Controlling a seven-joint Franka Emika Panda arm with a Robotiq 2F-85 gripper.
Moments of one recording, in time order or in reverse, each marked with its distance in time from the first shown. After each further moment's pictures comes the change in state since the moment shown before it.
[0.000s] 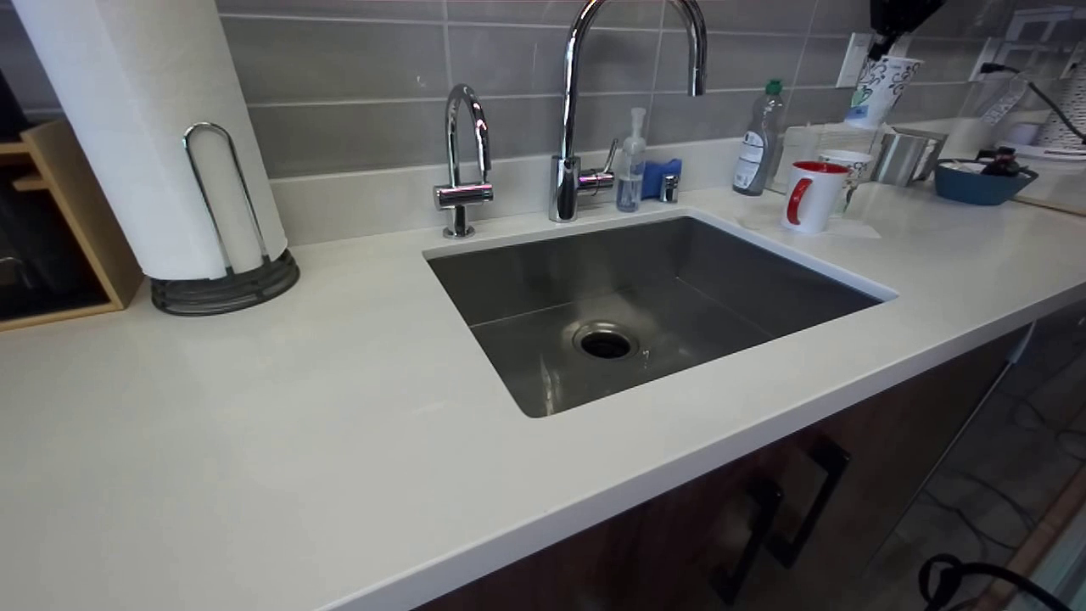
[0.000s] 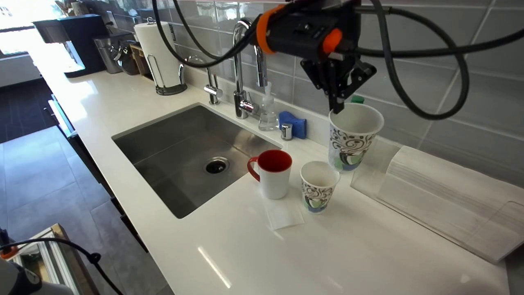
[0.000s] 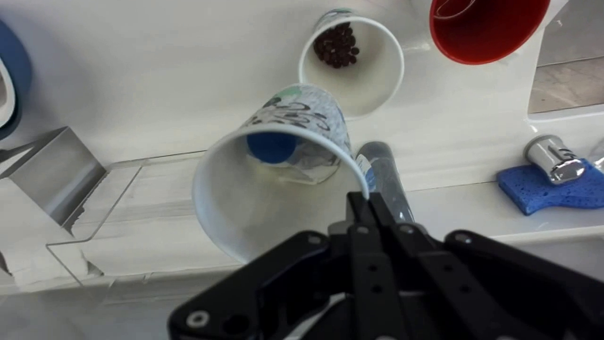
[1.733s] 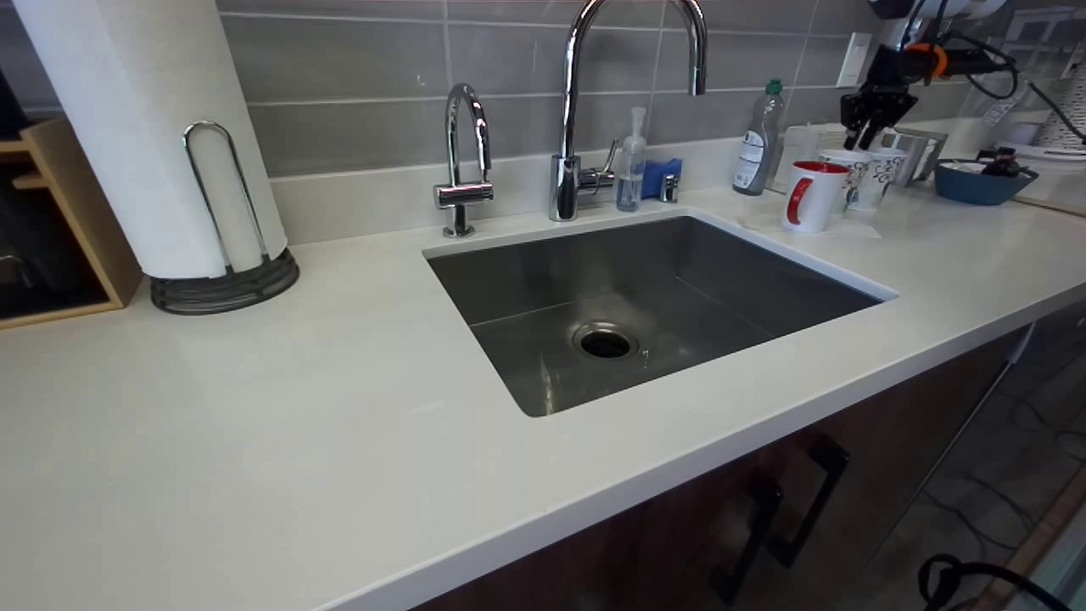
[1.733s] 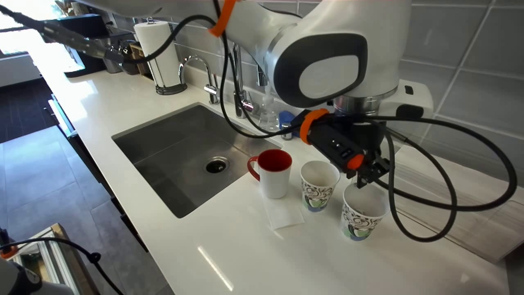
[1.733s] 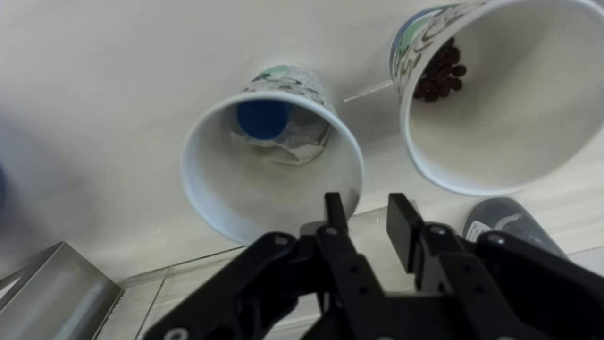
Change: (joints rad) arm -0.043 0.330 -0.035 0.085 0.057 0.143 0.087
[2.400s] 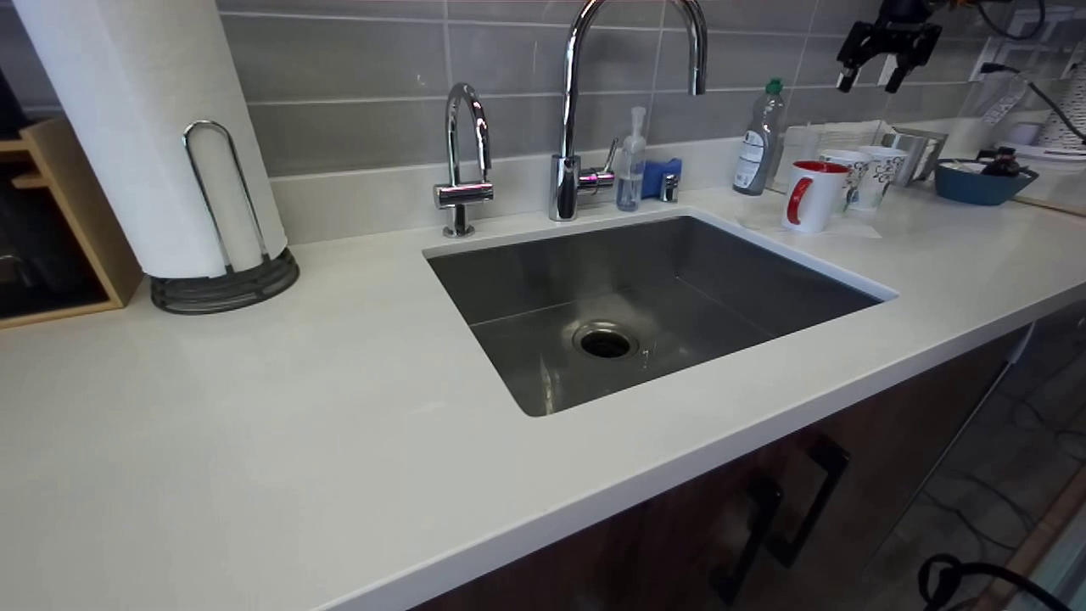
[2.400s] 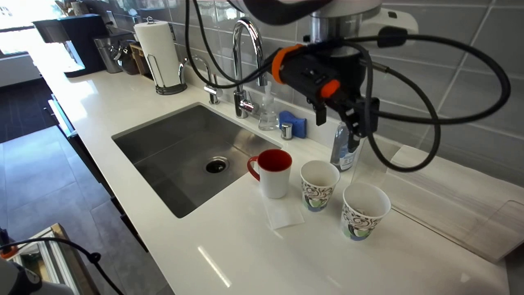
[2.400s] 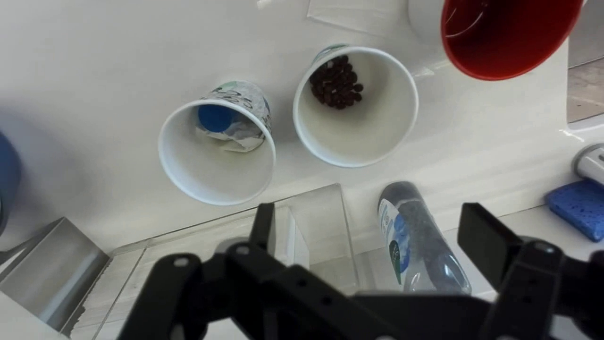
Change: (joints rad) arm 0.043 -0.194 0.023 -0.022 -0.049 -0.200 0.064
